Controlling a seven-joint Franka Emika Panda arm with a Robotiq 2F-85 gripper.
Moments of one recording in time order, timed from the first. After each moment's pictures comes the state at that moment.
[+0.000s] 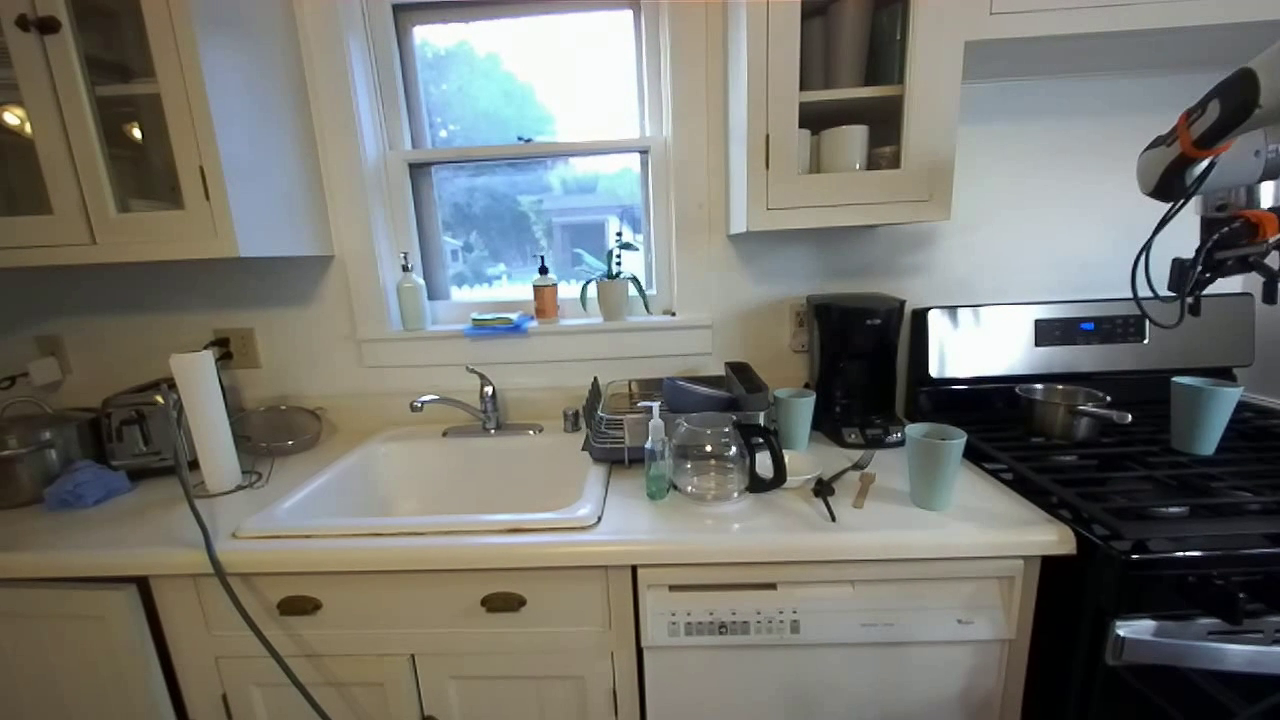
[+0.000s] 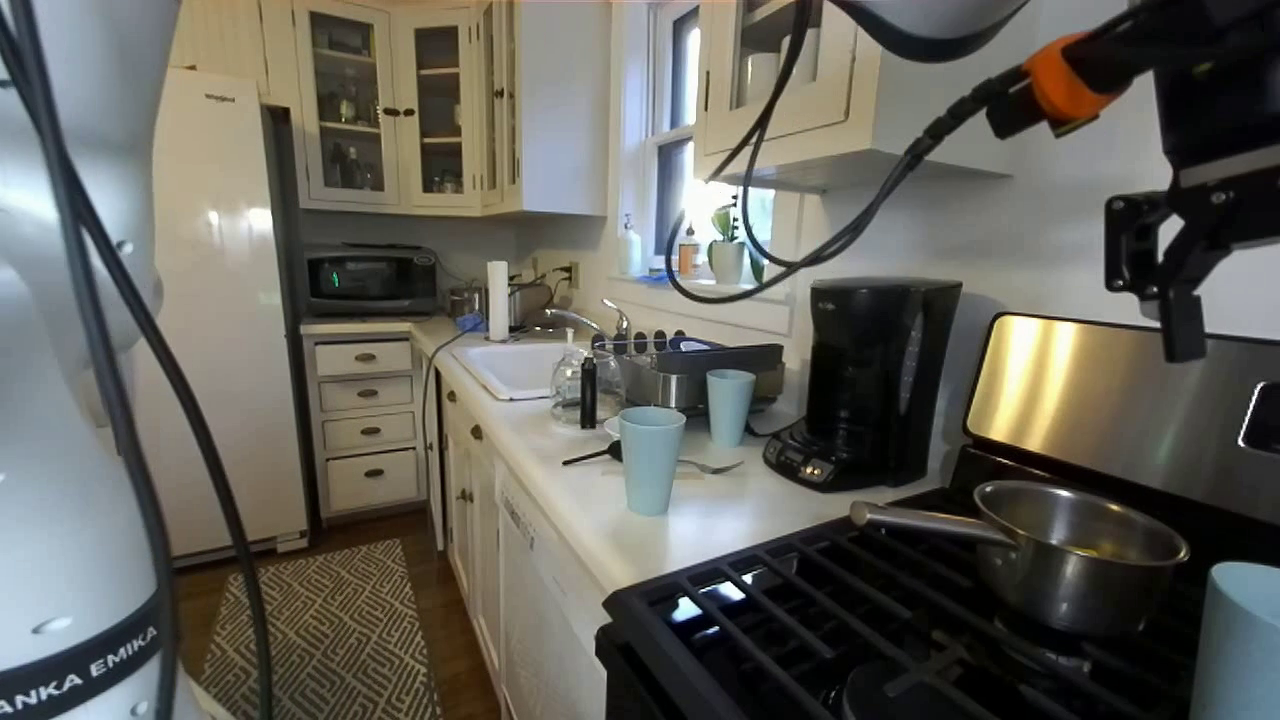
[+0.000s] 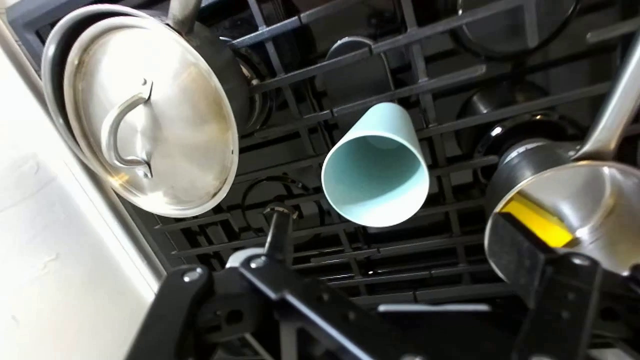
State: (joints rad) arm -0.66 0.26 -0.44 -1.64 -0.09 2.09 -0.17
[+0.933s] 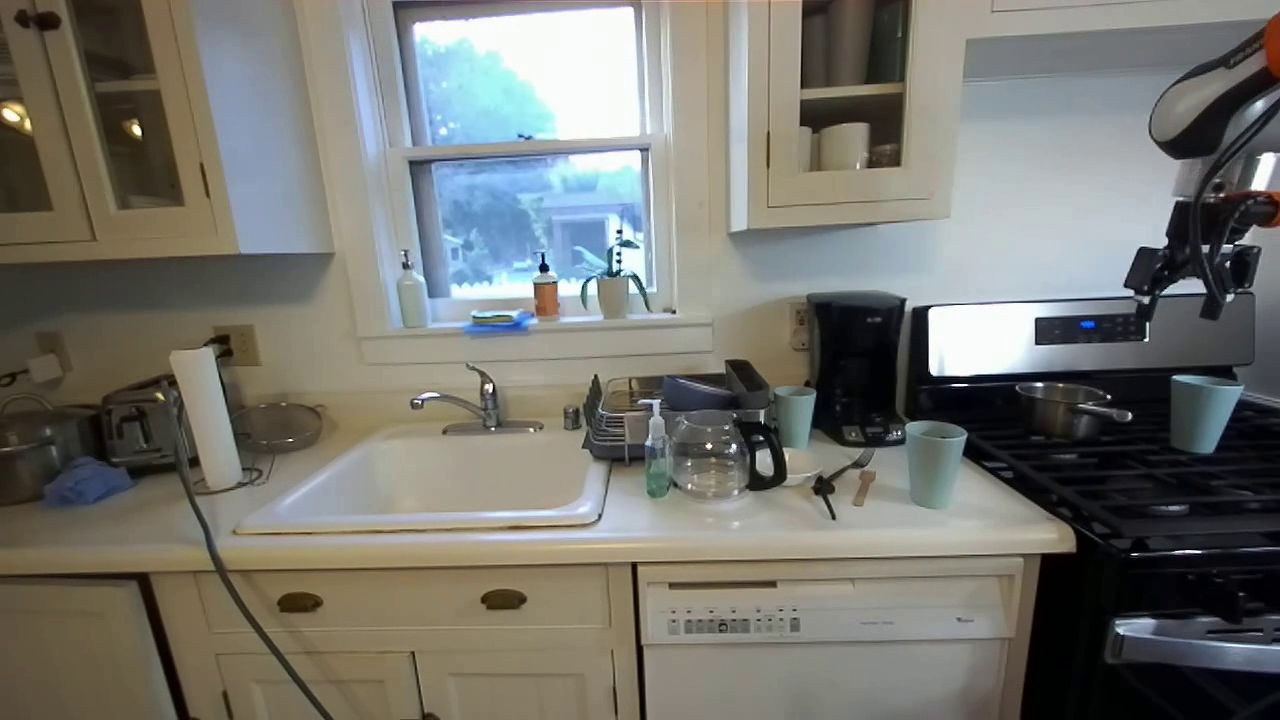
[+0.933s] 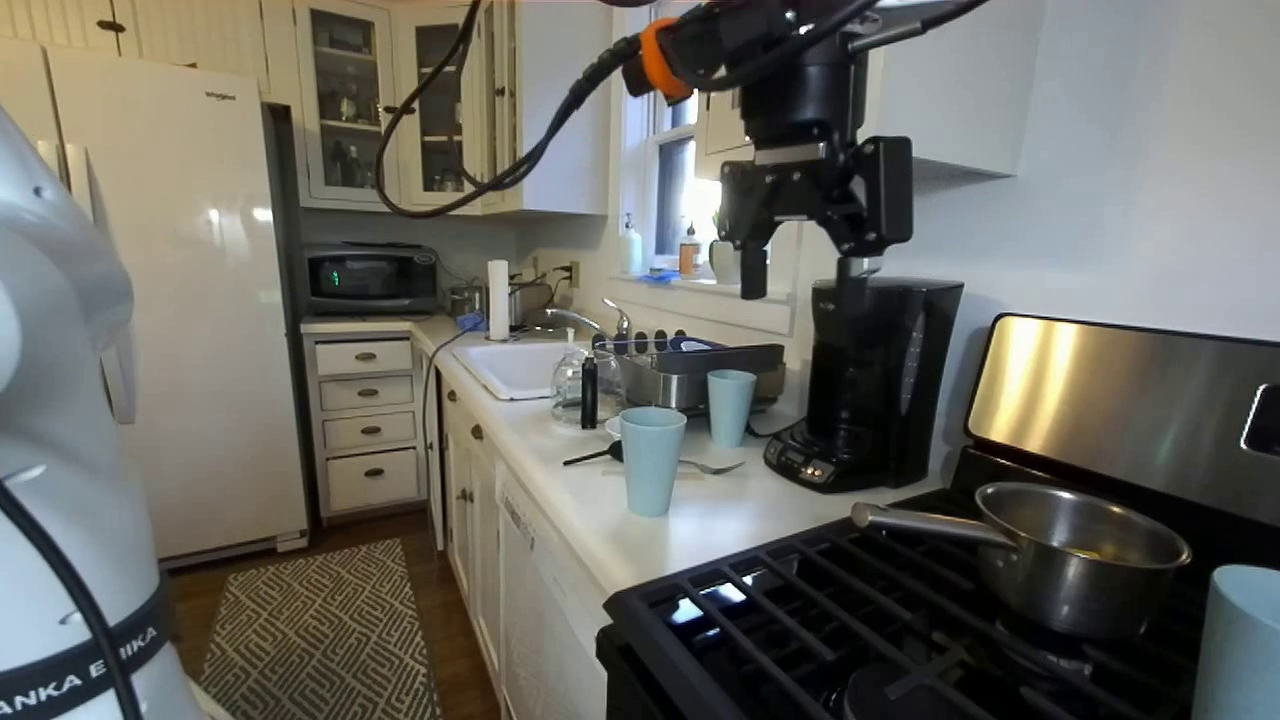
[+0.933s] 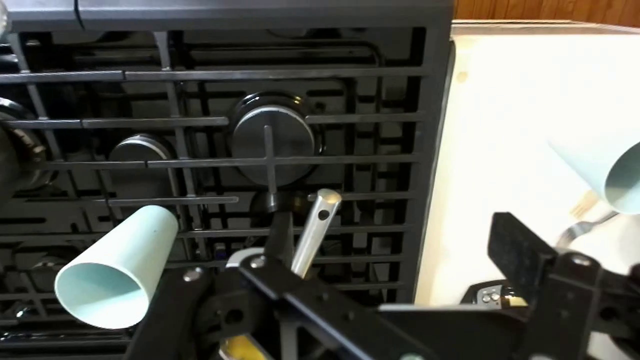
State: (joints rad) arm -0.47 -0.37 -0.38 -2.27 -0.11 2.06 -0.23
